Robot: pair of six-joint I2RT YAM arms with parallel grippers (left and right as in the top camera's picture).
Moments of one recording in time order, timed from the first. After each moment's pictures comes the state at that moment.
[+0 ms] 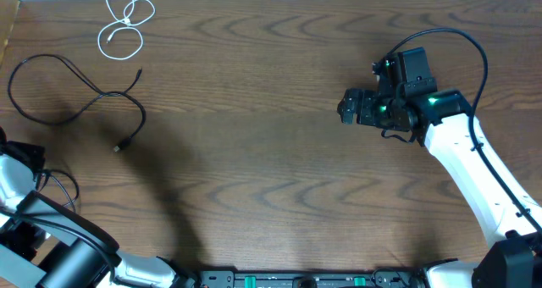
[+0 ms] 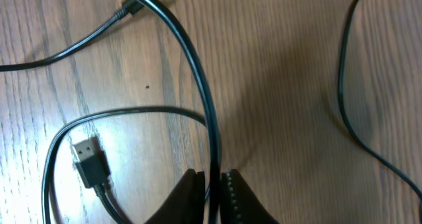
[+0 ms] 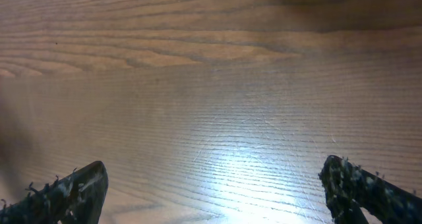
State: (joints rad) left arm 0.91 1.74 1.19 -0.50 -0.05 -0.52; right arm 0.26 1.53 1.18 -0.73 -0.21 0.42
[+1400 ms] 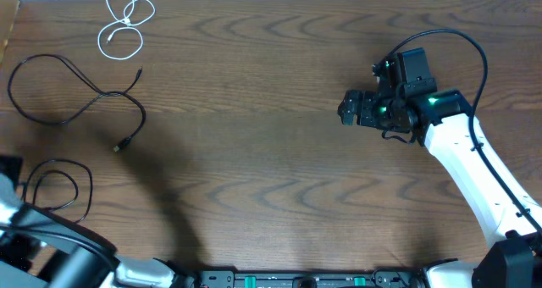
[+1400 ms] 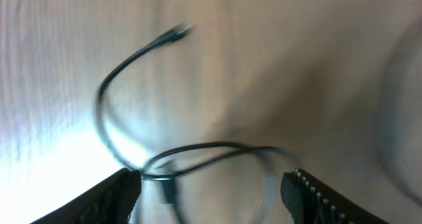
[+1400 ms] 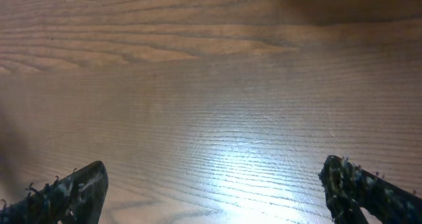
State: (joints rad) left arm 1.03 1.74 1.26 -0.59 -0.14 -0.47; right arm 0.26 1.53 1.18 -0.74 -0.21 0.42
